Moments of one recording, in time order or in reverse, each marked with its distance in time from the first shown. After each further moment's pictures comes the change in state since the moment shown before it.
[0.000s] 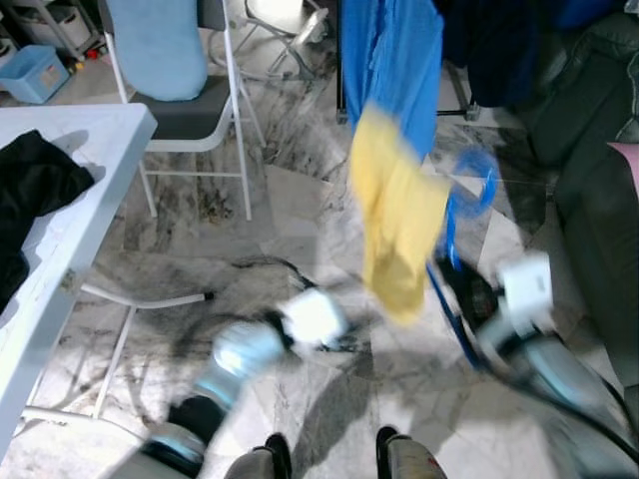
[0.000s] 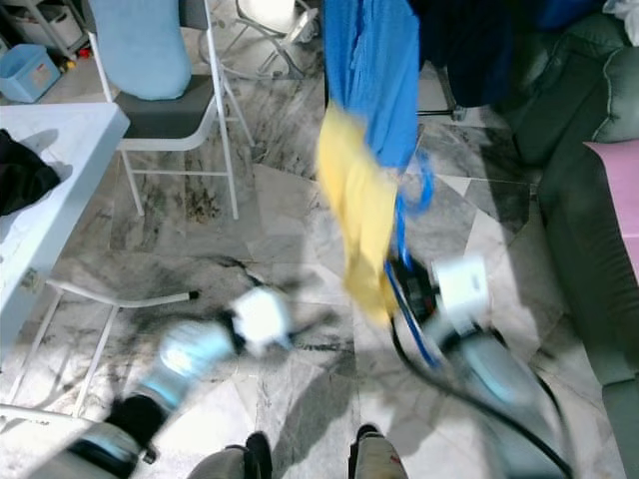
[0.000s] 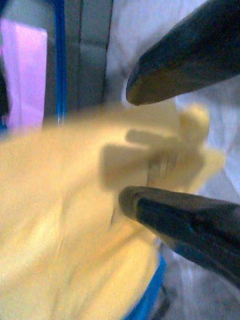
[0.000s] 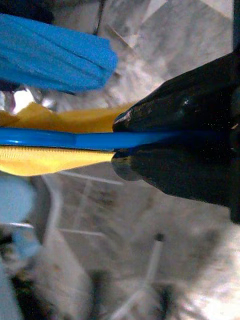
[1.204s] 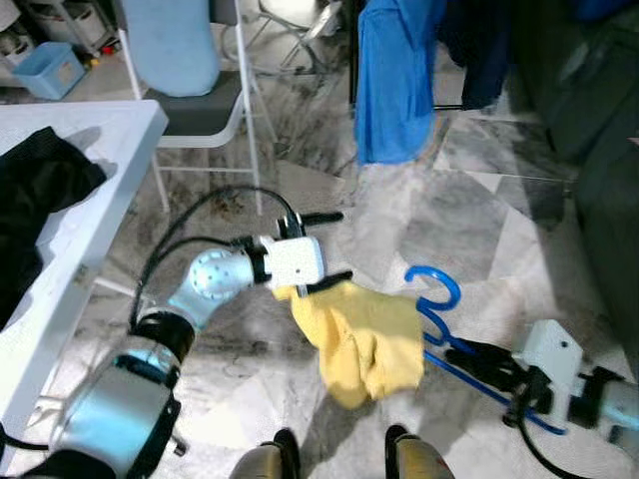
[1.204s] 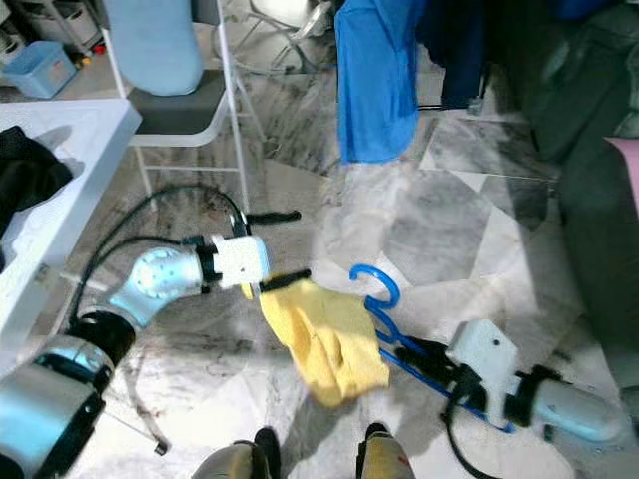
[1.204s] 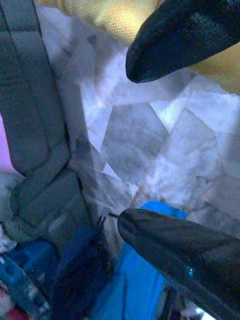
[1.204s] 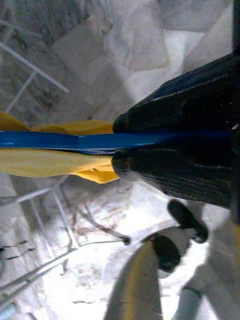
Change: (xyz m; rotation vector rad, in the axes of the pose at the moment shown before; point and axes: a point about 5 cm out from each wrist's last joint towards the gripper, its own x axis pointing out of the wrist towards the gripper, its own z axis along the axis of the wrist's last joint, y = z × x) left arm 0.008 0.074 0.030 0.346 0.075 -0.142; right arm -0.049 -0.006 -0.008 -0.144 0.237 0.473
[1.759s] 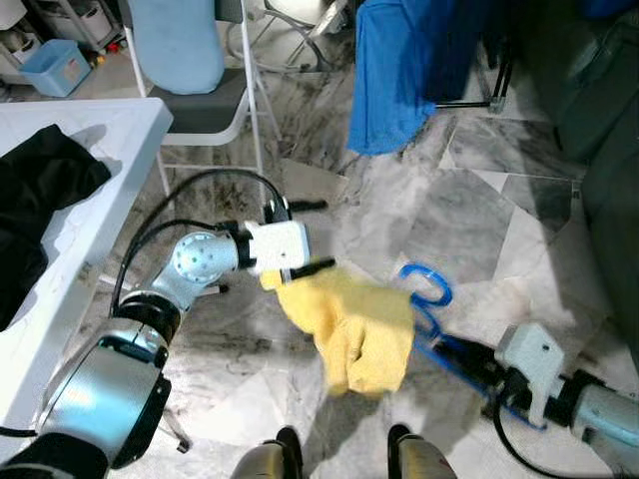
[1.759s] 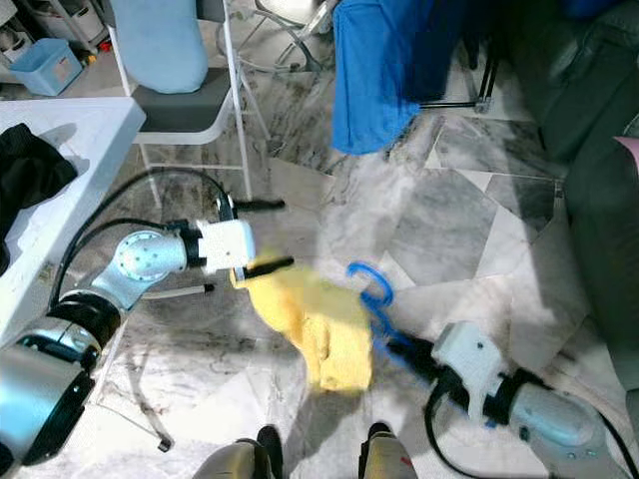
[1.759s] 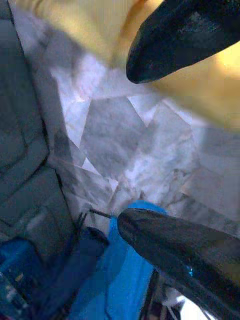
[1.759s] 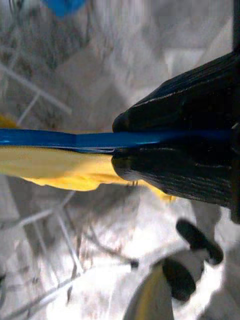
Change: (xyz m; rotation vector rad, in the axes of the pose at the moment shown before) left arm -0.012 0.020 -0.008 0.021 0.090 0.018; right arm 0.008 -0.004 -0.010 -0.048 -0.002 -0.123
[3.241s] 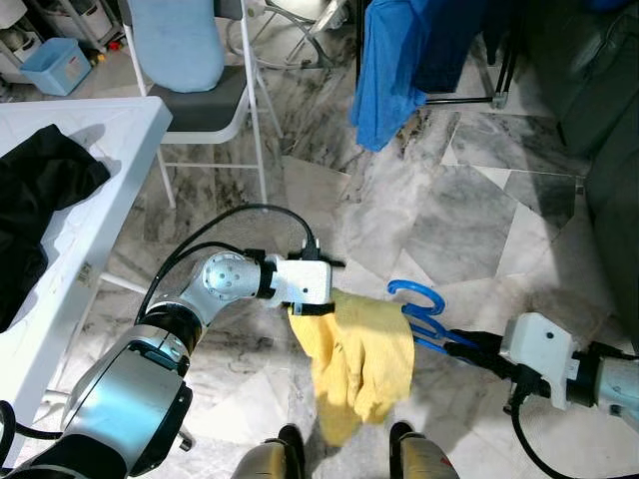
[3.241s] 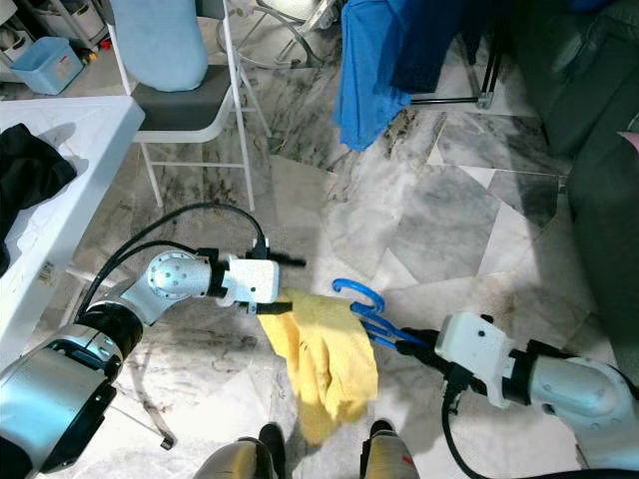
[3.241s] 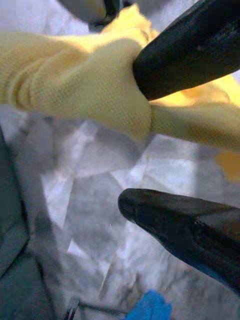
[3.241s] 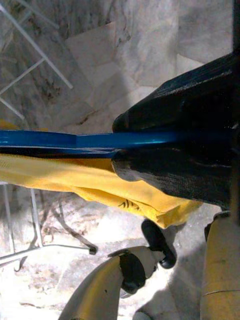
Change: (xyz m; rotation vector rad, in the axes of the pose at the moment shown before) left arm 0.018 -0.047 -0.003 -0.073 0.053 -0.373; right arm -0.005 -0.014 0.024 -0.214 0.085 0.201
